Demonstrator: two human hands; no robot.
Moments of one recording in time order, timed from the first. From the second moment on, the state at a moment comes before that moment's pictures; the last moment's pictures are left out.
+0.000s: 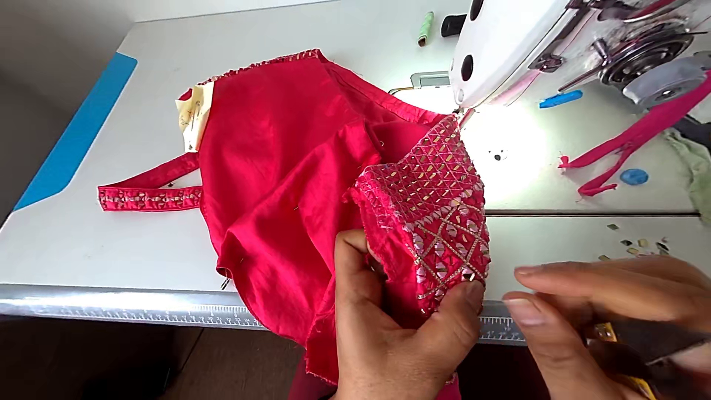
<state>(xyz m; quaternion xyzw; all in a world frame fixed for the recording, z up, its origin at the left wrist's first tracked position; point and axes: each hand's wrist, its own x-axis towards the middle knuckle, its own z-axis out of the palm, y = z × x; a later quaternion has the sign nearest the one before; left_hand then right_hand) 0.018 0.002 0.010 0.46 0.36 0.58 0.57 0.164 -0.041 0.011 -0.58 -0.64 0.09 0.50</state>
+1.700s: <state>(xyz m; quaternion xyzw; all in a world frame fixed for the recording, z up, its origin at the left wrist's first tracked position) -0.010 0.013 0.000 0.50 0.26 0.51 0.65 0.238 -0.060 0.015 -0.69 -0.56 0.14 0.44</state>
